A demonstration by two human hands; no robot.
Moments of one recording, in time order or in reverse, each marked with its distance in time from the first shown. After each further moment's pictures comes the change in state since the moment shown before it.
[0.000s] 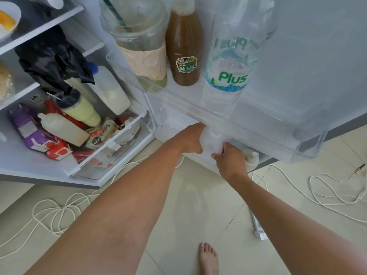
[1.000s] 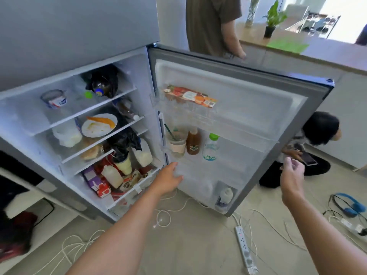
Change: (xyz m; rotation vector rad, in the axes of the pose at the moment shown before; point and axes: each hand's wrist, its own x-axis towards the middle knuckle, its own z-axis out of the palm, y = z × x) left_hand -0.287 0.090 -0.140 -0.358 0.338 -0.187; right_hand -0.186 -0.075 -0.305 0.702 0.520 0.126
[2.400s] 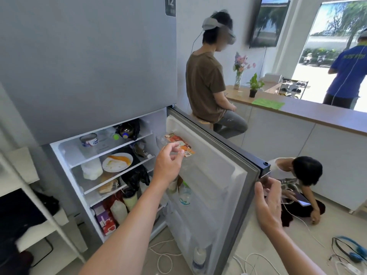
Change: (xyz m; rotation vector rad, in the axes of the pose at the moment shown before) left_hand -0.130 0.120 -0.141 -0.292 0.569 0.462; right_hand -0.161 -0.071 -0.018 0.045 -0.101 -0.653
